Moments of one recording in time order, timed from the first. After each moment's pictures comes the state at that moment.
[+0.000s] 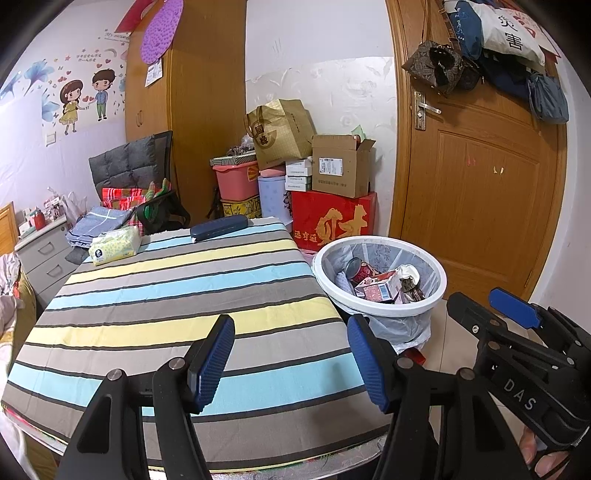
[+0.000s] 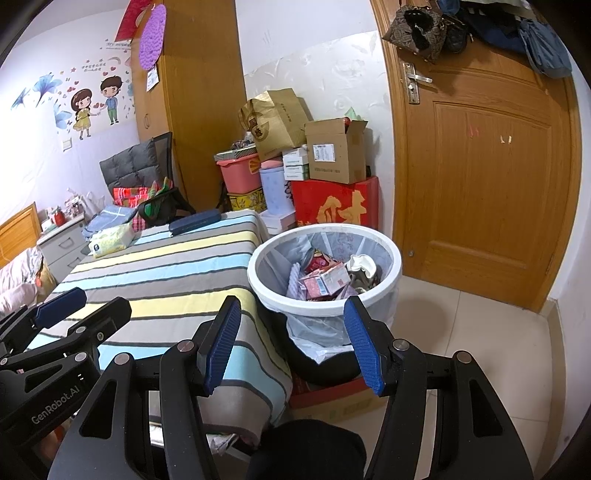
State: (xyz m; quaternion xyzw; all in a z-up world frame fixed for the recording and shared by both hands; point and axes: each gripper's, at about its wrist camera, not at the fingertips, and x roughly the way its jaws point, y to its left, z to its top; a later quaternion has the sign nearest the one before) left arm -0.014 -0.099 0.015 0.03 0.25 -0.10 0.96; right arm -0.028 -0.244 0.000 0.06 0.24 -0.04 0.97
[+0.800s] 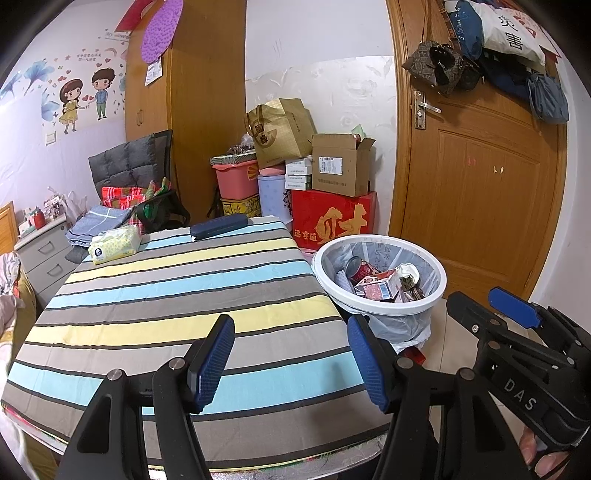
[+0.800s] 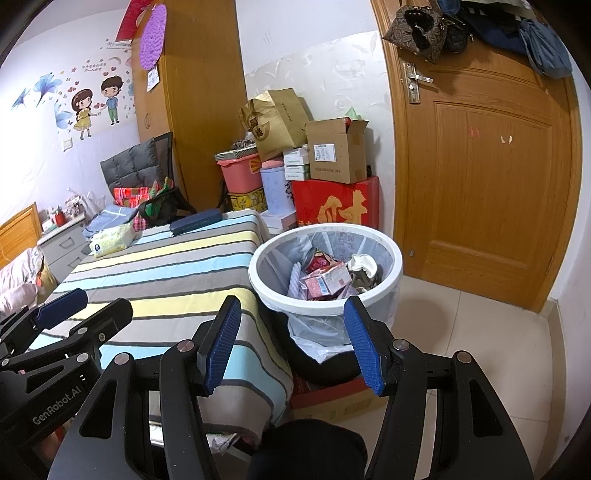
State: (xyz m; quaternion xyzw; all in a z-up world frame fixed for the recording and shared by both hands) left arm -0.016 -0.097 0.015 0.03 0.25 -0.10 0.96; right arm -0.027 -0.243 -0.001 0.06 0.24 -0.04 0.97
